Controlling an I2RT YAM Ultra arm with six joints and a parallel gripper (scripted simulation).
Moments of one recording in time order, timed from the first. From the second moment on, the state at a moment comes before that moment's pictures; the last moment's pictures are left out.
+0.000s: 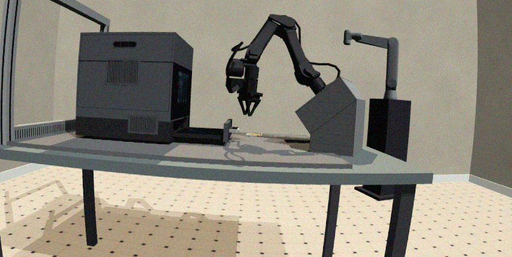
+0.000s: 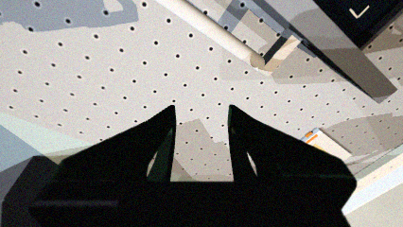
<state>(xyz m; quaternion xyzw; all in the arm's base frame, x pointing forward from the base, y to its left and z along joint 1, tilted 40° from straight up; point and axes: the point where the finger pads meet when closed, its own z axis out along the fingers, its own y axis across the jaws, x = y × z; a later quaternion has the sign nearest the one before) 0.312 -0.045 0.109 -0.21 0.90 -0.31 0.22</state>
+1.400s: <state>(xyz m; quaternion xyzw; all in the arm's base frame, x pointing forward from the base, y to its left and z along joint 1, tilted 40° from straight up) 0.324 -0.044 0.112 -0.60 0.66 -0.43 0.15</state>
